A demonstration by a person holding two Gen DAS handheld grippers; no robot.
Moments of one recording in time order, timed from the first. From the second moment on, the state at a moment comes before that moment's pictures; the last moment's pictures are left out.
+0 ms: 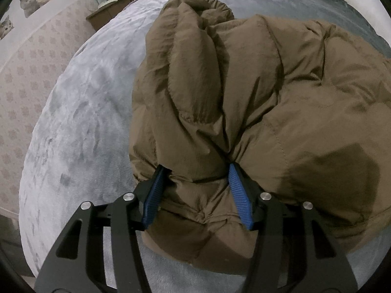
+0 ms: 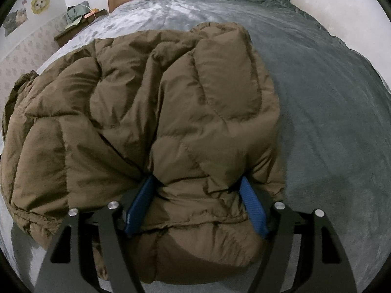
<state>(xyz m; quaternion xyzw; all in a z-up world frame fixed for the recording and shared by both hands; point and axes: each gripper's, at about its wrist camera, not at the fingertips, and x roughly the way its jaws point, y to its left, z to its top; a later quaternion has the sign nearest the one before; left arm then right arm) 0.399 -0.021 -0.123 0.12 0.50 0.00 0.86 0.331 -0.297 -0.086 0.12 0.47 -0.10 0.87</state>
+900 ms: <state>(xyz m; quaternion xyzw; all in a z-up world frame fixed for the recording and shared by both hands) 0.392 -0.011 -0.094 0.11 0.47 0.03 0.87 0.243 -0.390 -0.083 0.30 0.42 -0.09 0.85</state>
